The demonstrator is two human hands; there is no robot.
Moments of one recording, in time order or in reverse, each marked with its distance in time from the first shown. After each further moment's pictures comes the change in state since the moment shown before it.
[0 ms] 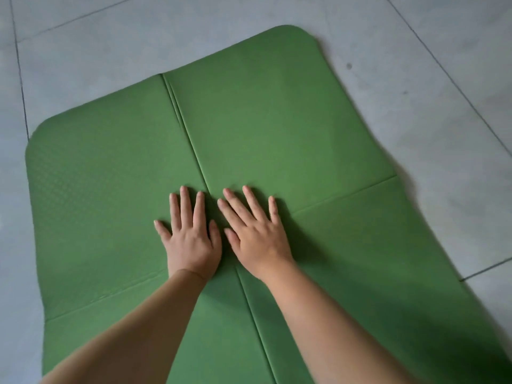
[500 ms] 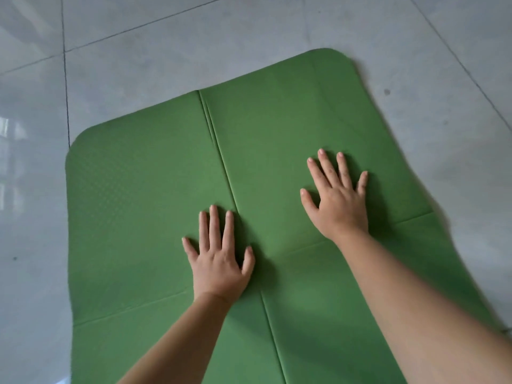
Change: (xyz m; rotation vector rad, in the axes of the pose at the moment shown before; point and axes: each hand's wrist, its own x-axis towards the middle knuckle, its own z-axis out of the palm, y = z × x) left_hand -0.004 -0.005 0.001 0.104 -0.078 -0.013; right_hand 0.056 0.099 -0.040 -0.116 0.121 0.293
